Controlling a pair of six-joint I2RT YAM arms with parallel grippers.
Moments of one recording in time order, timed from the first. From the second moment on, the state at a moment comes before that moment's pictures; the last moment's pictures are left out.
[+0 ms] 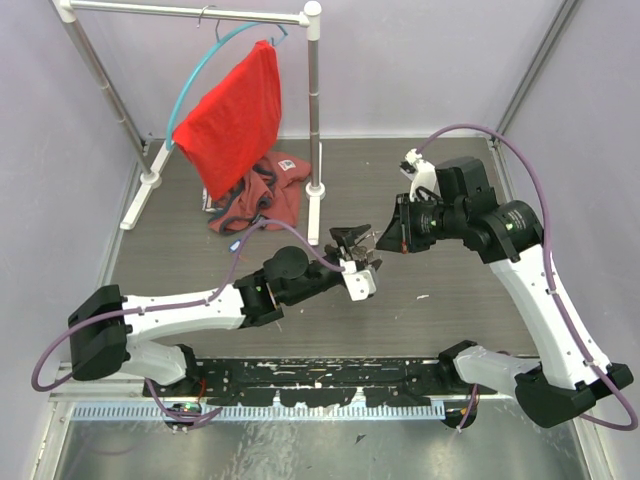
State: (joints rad) left arm -1.21 1.36 0.88 0.51 -0.06 0.65; right arm 0.43 1.13 1.50 -1.13 -0.42 0.32
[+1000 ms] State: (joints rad) left arm -1.25 1.38 0.86 0.63 -0.10 1.15; right arm 0.43 1.13 1.54 -1.19 -0.53 0.31
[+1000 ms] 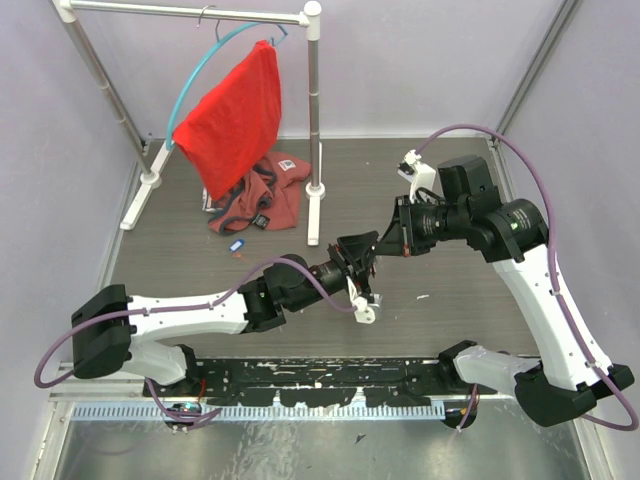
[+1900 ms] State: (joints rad) left arm -1.32 1.33 0.83 0.61 -0.27 1.16; right arm 0.43 0.95 1.54 -0.96 -0.40 0.36
